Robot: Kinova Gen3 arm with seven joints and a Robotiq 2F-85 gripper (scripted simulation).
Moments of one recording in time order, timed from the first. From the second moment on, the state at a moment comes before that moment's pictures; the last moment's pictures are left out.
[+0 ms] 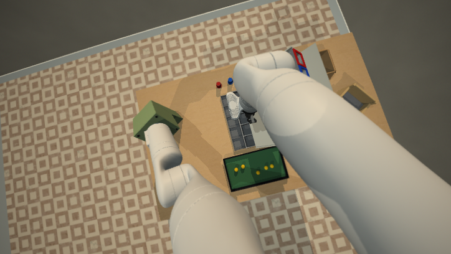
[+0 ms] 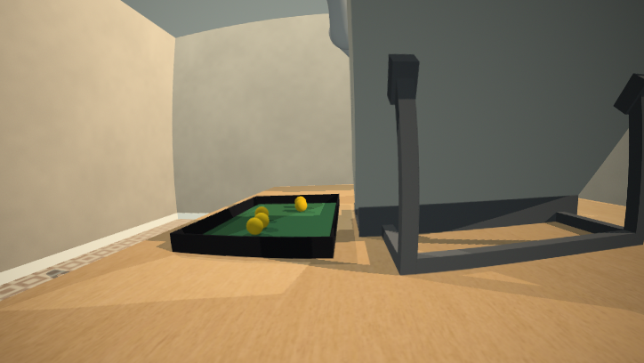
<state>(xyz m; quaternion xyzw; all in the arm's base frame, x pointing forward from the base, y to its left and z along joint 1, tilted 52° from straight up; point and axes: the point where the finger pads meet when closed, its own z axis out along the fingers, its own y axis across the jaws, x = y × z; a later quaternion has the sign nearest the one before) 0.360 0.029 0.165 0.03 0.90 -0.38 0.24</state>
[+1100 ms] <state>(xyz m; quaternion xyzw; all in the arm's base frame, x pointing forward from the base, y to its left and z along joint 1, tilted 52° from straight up) 0.324 -0.151 0.190 0.04 0.90 -0.38 0.22</state>
